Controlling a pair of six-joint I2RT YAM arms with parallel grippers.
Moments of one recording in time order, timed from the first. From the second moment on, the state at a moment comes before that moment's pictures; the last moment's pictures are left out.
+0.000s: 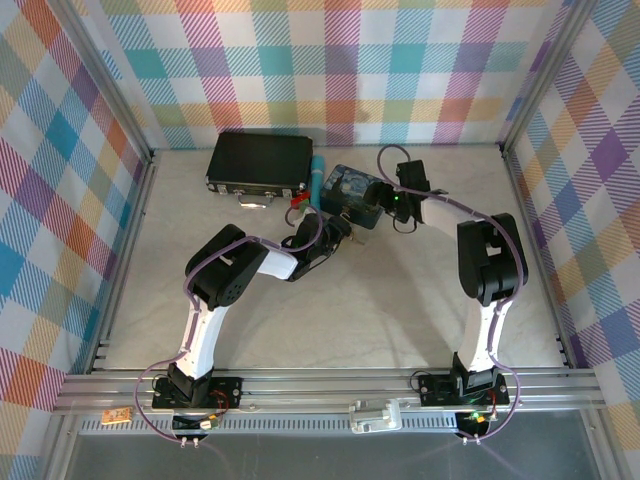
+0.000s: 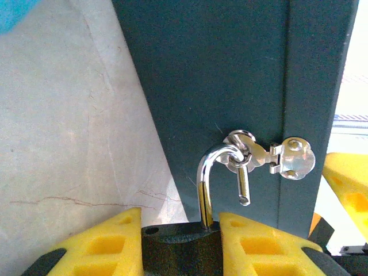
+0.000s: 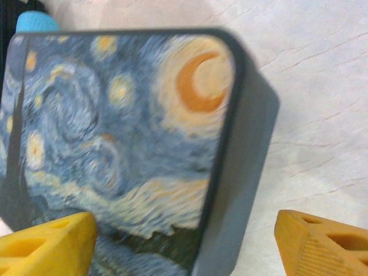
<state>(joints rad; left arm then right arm) -0.67 2.17 1.09 0.67 0.00 -1.44 0.25 1.97 1.33 -0.19 -0.21 0.66</state>
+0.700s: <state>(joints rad) -0.69 2.17 1.18 0.55 -0.16 -1.47 0.22 1.82 1.15 -0.17 -0.16 0.71</state>
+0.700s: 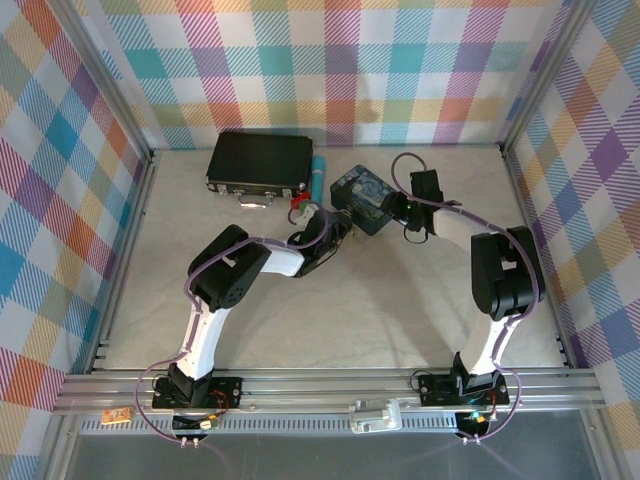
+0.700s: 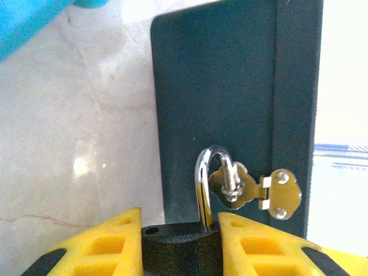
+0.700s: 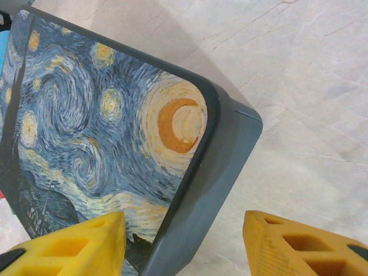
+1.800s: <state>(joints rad) -0.65 1.84 1.09 0.16 0.04 -1.08 0.14 1.51 1.11 -0.34 -0.17 0.44</state>
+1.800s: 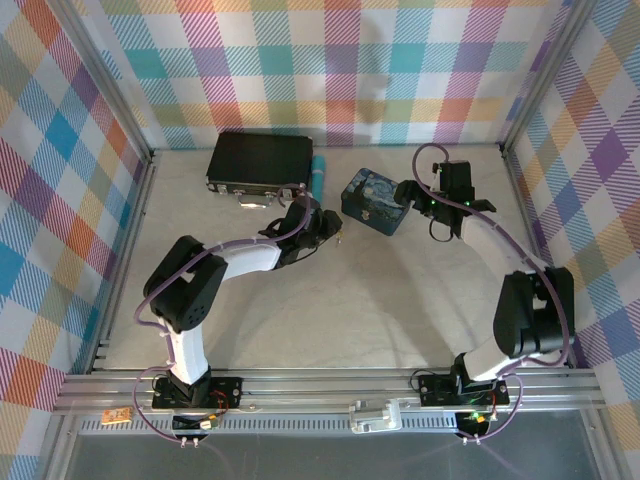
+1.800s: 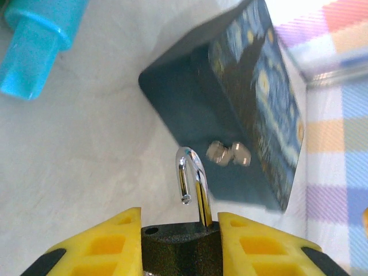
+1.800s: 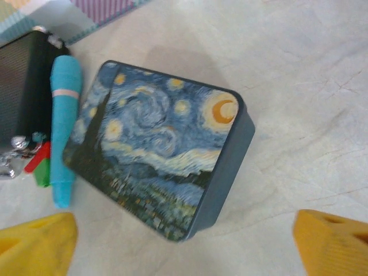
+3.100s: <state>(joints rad) -0.73 1.61 1.13 -0.46 -0.21 -0.73 0.08 1.37 0.65 -0.04 0.11 0.15</state>
